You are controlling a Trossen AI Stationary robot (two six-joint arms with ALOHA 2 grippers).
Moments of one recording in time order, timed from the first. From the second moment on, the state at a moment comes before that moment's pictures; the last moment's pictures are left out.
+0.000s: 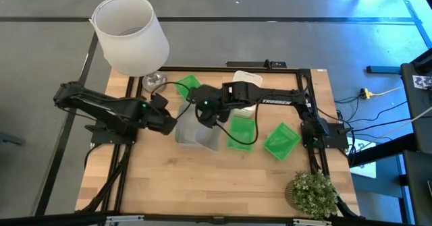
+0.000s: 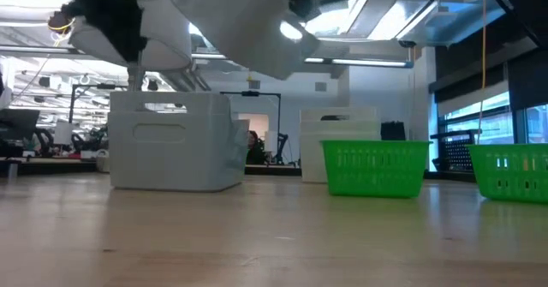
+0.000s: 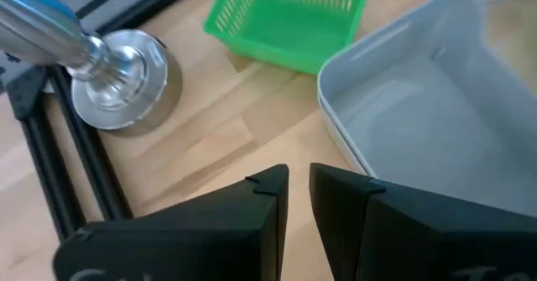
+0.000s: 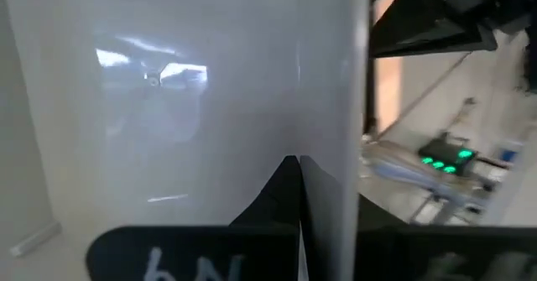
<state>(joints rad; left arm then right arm) -0.24 1.18 1.07 -1.24 -0.65 -1.16 0.01 2.14 2.30 -1.03 0.21 -1.34</state>
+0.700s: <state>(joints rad) -0.30 1.16 1.16 -1.32 -0.72 -1.17 -0.09 2.26 2.30 -0.87 -0.01 -1.45</state>
